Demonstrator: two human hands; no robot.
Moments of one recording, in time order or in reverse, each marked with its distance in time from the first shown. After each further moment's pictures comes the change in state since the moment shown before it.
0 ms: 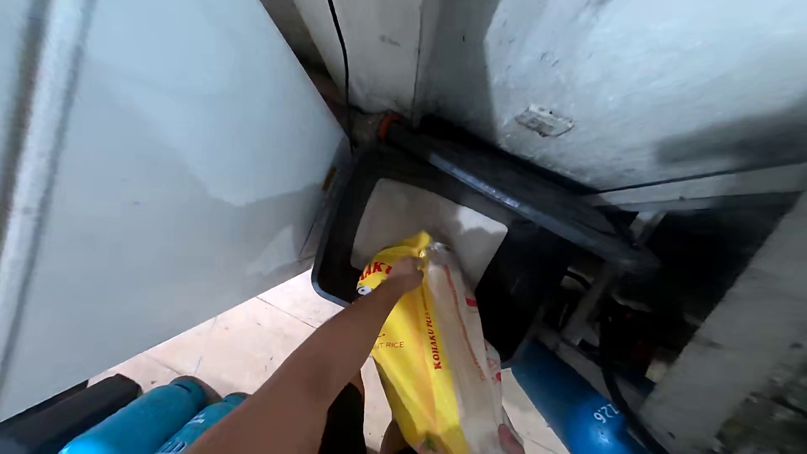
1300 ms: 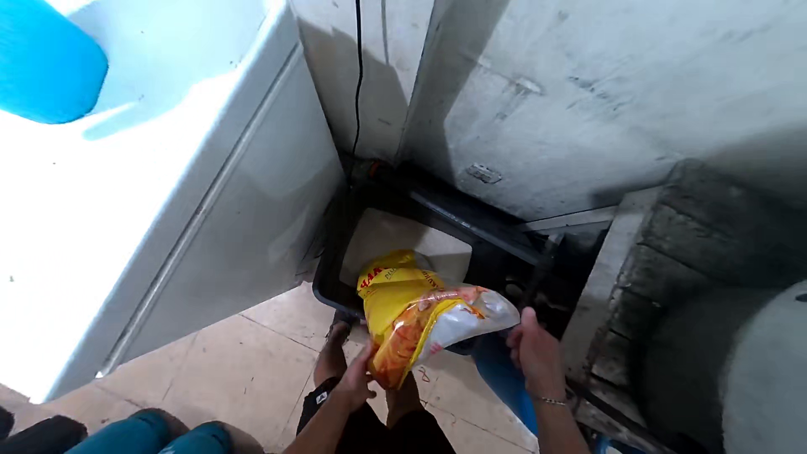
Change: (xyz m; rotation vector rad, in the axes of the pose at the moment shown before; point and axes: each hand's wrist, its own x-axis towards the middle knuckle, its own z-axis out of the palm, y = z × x) left_hand -0.270 -0.059 0.058 -1.319 -0.092 -0.391; right_hand -0.004 -0.146 0.029 -0.956 0.040 -0.585
